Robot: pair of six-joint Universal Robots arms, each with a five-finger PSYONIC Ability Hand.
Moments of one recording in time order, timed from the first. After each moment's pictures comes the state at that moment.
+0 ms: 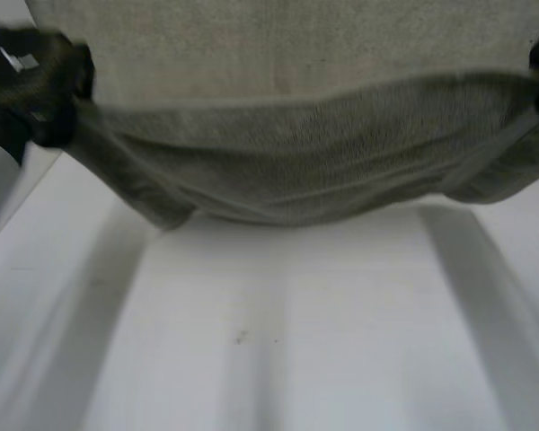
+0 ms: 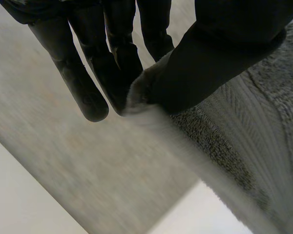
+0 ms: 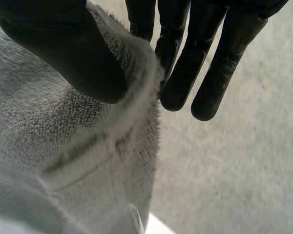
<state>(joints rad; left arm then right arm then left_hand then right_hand) 4.43 -1.45 -1.59 3.24 -1.49 3.55 1.57 -1.74 1.52 0.09 1.23 2.86 1.19 1.22 1.22 1.22 1.04 0.97 1.18 1.18 1.19 0.98</state>
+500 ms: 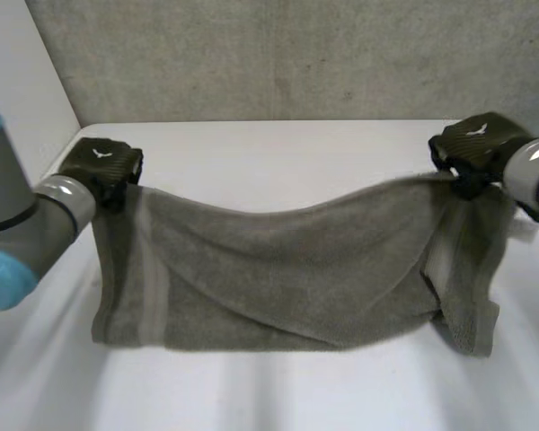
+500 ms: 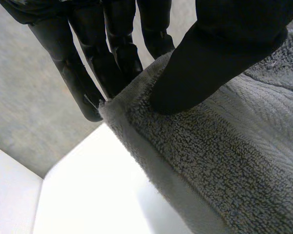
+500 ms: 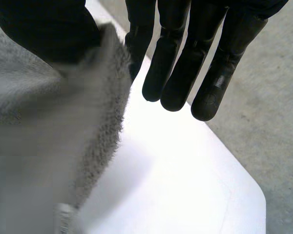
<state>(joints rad) 4.45 -1.98 -1.36 3.11 -1.50 3.58 1.76 -1.17 1.15 0.38 1.35 2.53 1.19 1.22 1.22 1.22 1.04 0.97 1.18 1.18 1.19 0.99</state>
